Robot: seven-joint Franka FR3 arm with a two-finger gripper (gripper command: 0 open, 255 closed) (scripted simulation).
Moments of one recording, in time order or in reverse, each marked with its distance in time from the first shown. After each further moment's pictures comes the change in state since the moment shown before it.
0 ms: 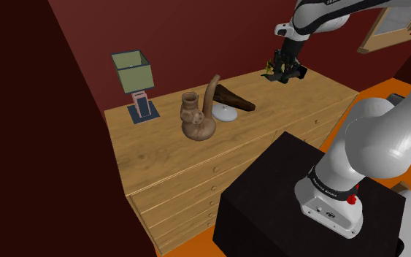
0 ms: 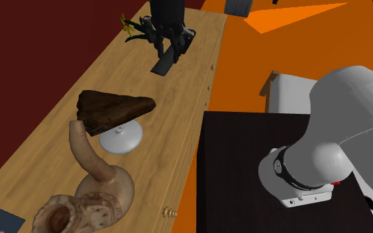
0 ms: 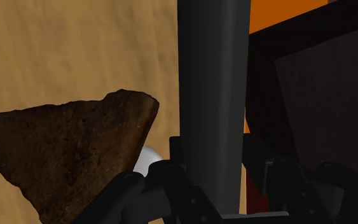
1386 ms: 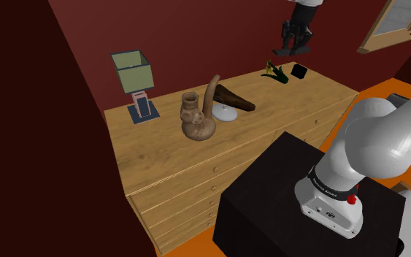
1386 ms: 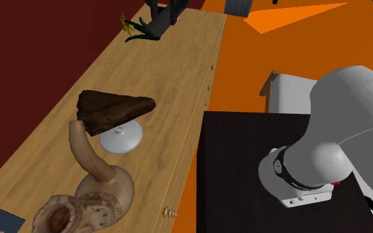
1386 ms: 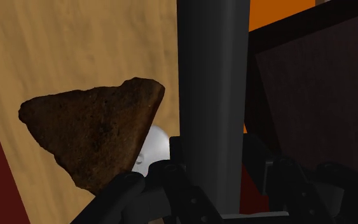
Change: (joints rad) arm -0.007 -0.077 0.105 0.222 0.027 -0.300 0.008
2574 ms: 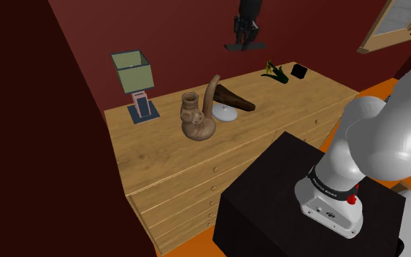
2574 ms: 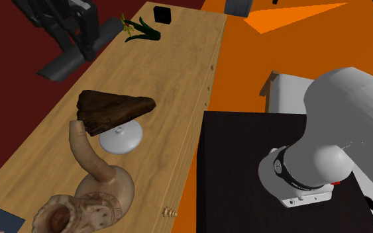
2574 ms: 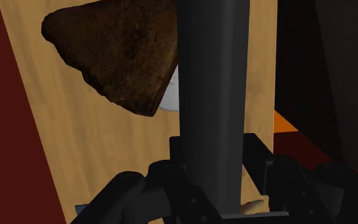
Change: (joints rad) arm 0.187 0.319 0.116 0.229 0.205 0.024 0.199
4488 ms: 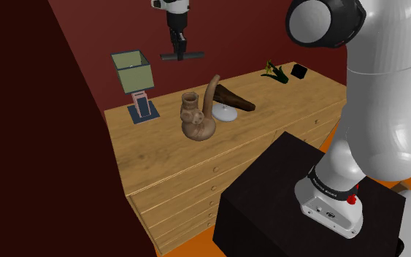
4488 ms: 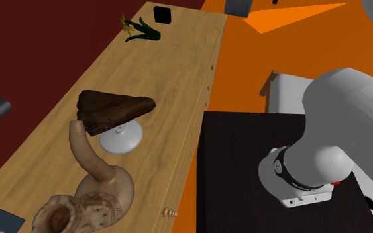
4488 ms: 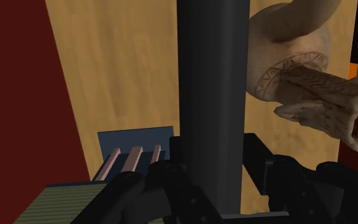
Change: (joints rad) arm 0.050 0.664 0.107 0.643 0.320 -0.065 0.127
